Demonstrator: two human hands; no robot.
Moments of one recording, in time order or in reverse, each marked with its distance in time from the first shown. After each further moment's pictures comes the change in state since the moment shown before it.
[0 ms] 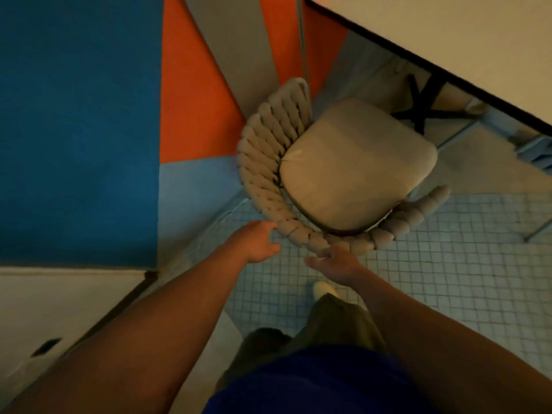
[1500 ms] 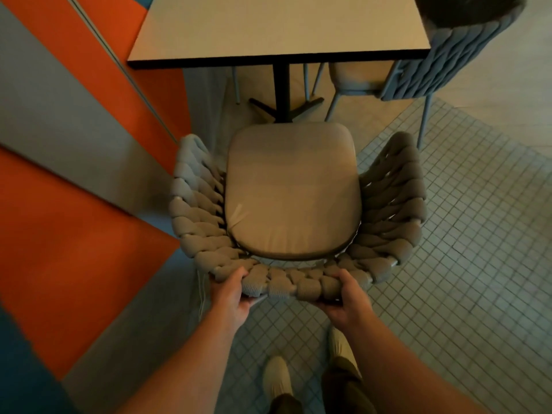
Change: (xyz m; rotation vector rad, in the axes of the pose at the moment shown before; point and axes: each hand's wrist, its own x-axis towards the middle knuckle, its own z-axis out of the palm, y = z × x) left_hand 0.261 -0.122 -0.039 -1.372 -0.260 -0.253; right_hand 0.183 -0.079 0.111 2.314 0.804 0.314
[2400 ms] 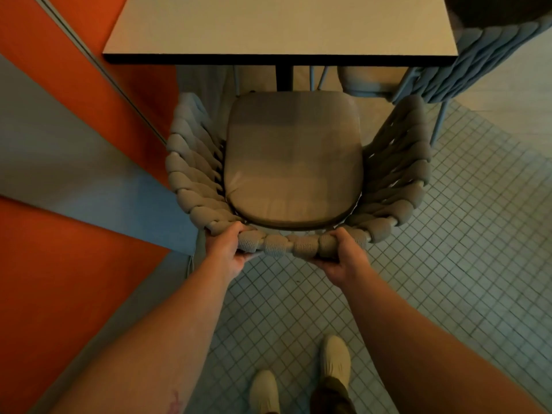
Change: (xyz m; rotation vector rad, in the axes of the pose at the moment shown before) left_hand 0.064 0.089 0.116 0.016 -0.017 0.090; right_hand 0.059 -0.106 0.108 -0.090 -0.113 -0.018
